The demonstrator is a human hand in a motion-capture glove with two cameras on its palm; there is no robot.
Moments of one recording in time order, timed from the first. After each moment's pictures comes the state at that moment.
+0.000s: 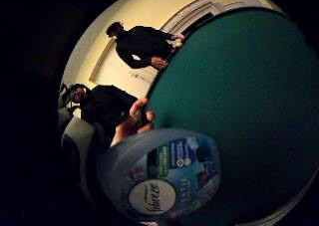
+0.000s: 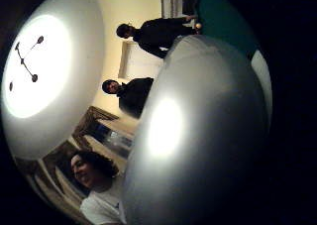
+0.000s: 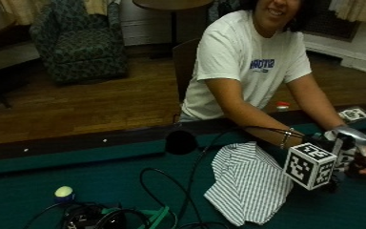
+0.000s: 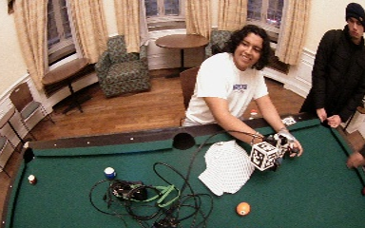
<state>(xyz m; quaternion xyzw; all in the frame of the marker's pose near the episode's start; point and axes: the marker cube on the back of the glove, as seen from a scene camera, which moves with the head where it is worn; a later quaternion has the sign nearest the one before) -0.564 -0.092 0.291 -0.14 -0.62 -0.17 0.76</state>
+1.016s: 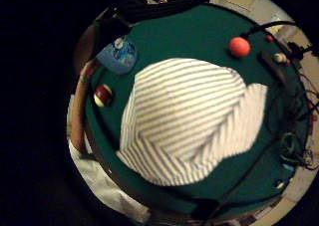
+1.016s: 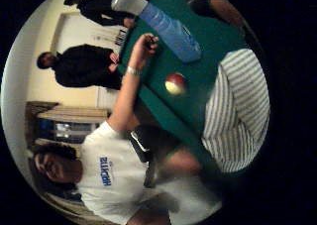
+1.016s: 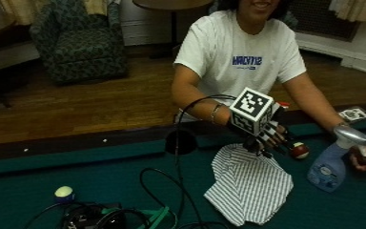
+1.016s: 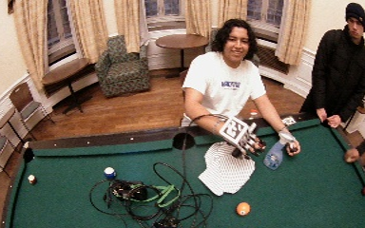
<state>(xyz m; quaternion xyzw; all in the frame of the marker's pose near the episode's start) -0.371 0.001 0.224 -0.19 -0.20 -0.32 0.91</state>
